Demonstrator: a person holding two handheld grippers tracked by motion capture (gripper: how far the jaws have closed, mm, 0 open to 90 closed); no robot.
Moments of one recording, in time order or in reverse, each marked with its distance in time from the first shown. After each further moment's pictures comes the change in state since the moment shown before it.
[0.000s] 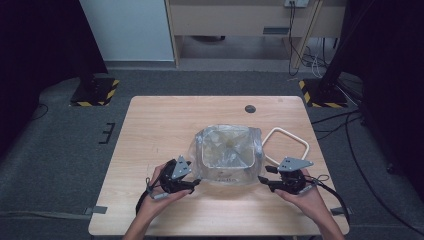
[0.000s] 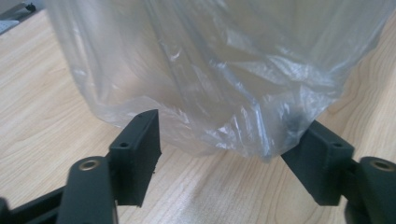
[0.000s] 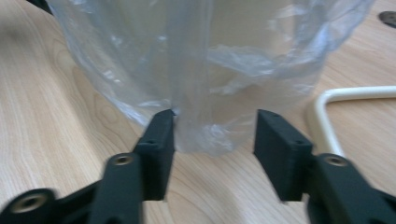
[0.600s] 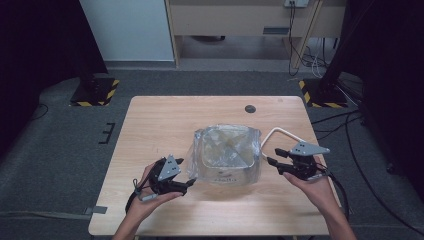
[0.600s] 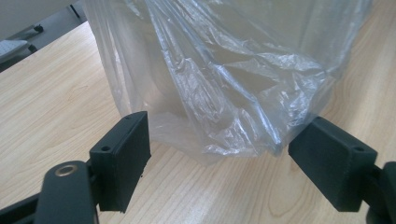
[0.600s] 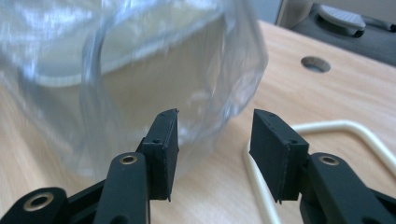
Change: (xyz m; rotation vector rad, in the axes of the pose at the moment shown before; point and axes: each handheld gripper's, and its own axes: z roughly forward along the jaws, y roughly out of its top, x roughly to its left) left arm 0.003 0.001 -0.031 -0.071 -0.012 0.012; right arm -0.023 0.039 -0.027 -0.120 -0.108 0.067
